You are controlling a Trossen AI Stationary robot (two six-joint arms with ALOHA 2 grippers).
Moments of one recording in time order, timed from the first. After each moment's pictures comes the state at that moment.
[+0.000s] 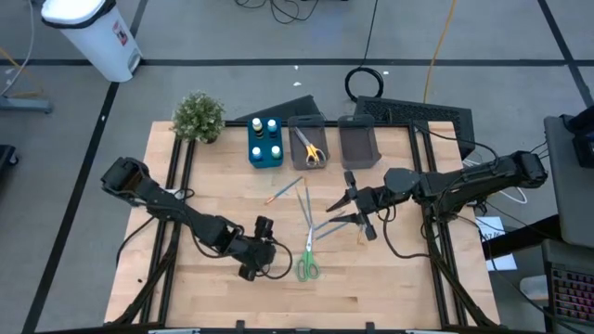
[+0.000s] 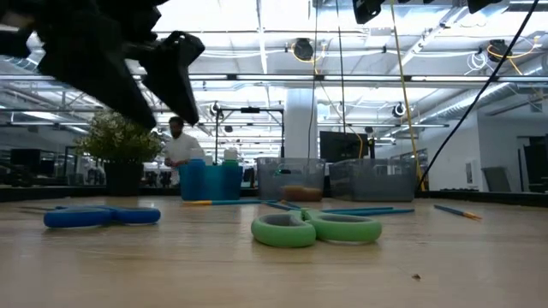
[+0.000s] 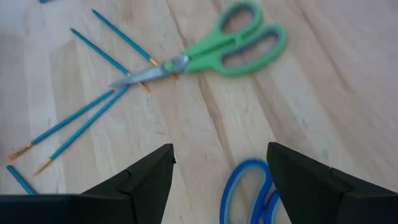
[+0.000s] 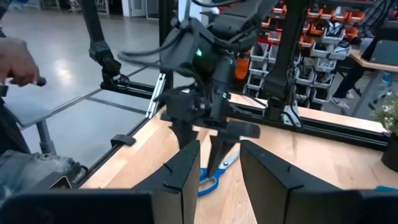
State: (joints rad) left arm -0.49 1.61 0.99 -0.35 -0.28 0.04; right arm 0.13 1.12 0.74 0.27 -0.18 -0.09
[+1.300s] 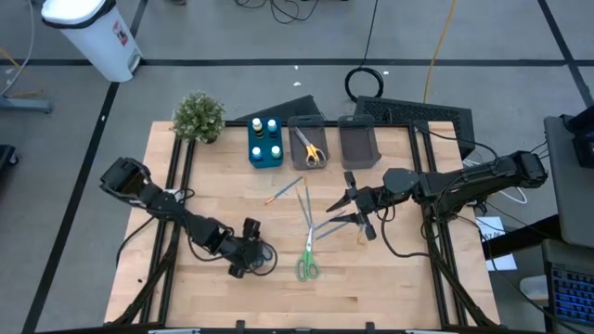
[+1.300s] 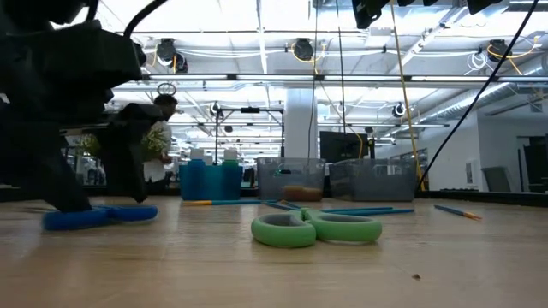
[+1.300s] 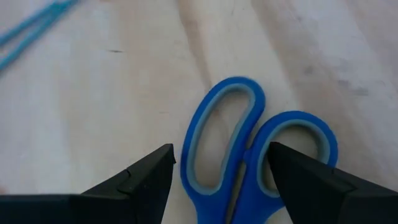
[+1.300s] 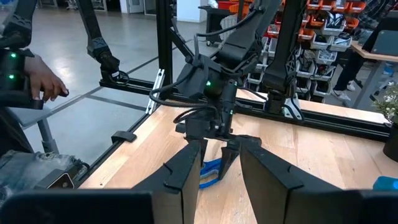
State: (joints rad) left arm -0.51 1.62 0.68 -0.08 -0.30 -0.05; right arm 0.13 1.12 0.74 0.25 -0.18 -0.07
